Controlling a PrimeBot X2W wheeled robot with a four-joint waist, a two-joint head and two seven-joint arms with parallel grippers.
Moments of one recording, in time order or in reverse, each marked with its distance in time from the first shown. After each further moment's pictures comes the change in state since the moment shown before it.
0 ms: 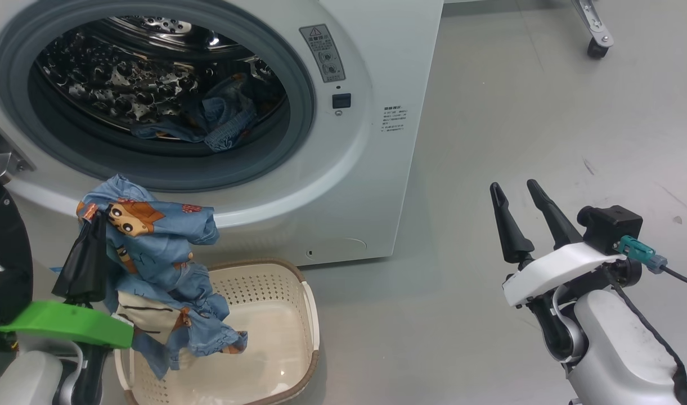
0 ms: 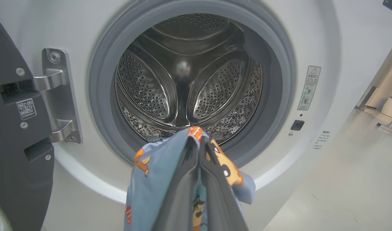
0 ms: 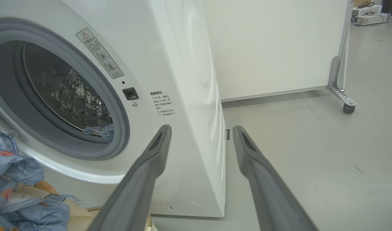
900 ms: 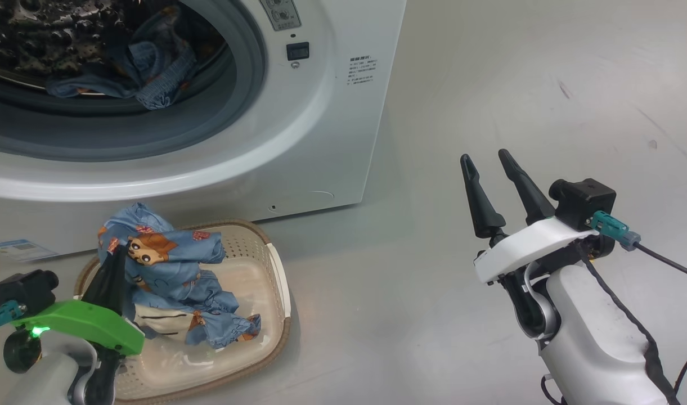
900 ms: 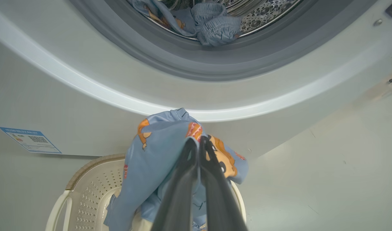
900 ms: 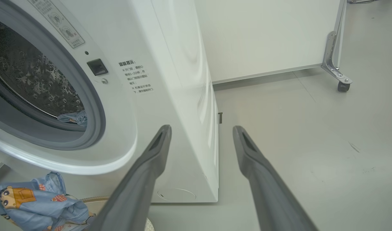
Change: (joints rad) left arm -0.140 0.002 -0.264 0.346 -0.249 -0.030 0.001; right arm -0.082 0.079 0.005 0.005 -0.066 0.000 0.000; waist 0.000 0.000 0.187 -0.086
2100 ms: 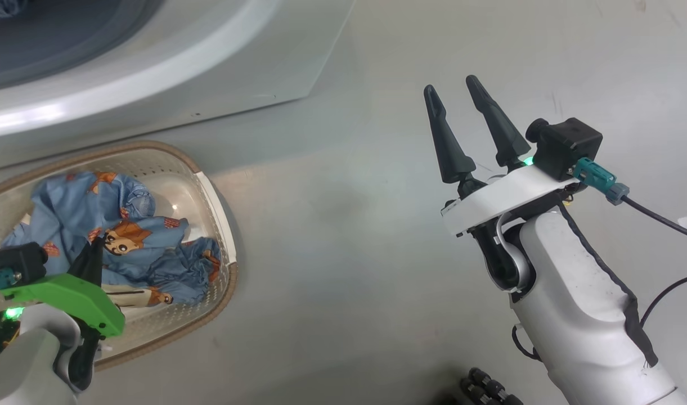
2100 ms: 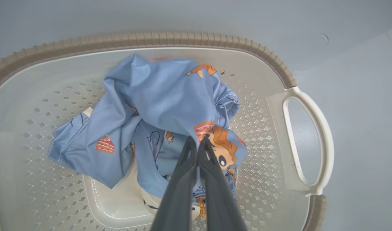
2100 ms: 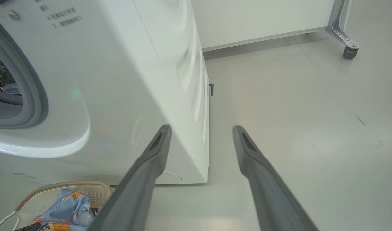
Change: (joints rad) left arm -0.158 -0.016 -0.026 0.242 0.089 0.000 0.079; right arm -0.144 0.057 0.032 -0.065 -0.031 0.000 0.000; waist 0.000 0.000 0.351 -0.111
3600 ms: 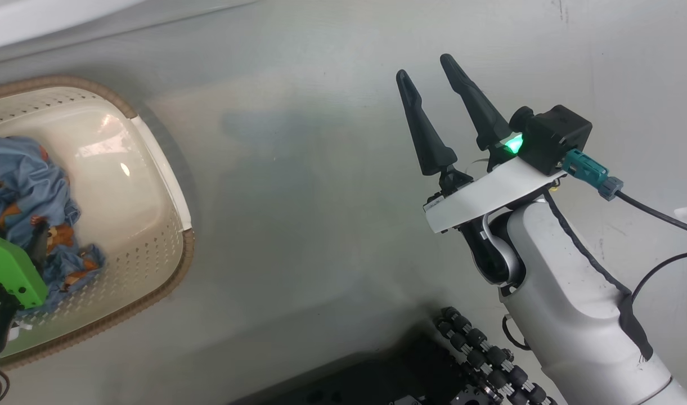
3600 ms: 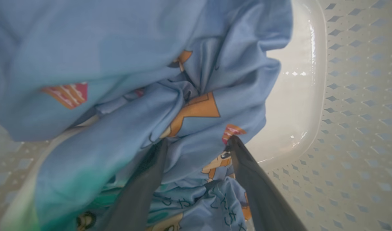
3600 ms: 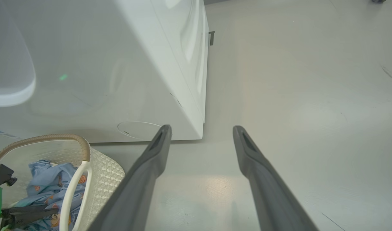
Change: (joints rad) left arm -0.125 0.080 0.188 0.129 0.146 0.000 0.309; right arm -0.028 0.000 0.057 -0.077 -0.009 0.000 0.000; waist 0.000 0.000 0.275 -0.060
